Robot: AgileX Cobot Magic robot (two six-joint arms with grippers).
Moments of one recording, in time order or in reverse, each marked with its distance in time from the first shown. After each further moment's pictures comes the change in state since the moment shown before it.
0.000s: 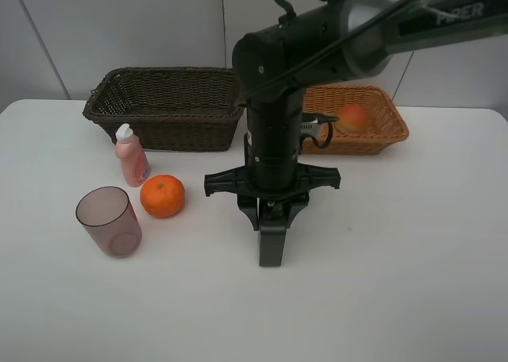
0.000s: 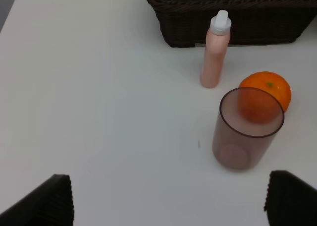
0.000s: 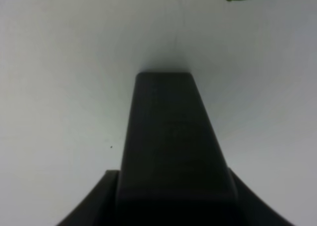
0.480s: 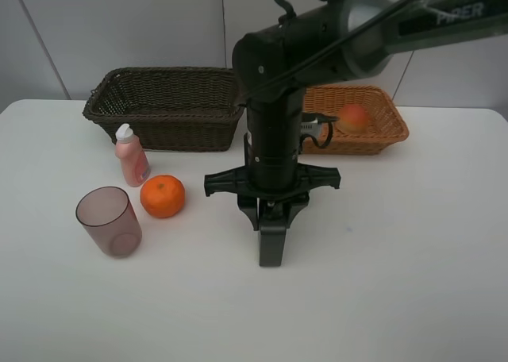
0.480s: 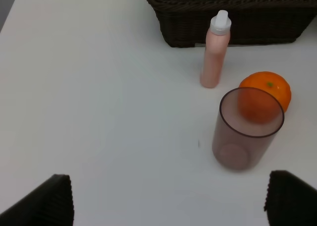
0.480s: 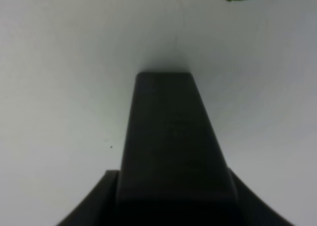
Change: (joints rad) left arm 0.000 0.000 0.000 0.000 0.000 0.000; right arm 0.000 0.000 0.000 0.000 0.000 -0.001
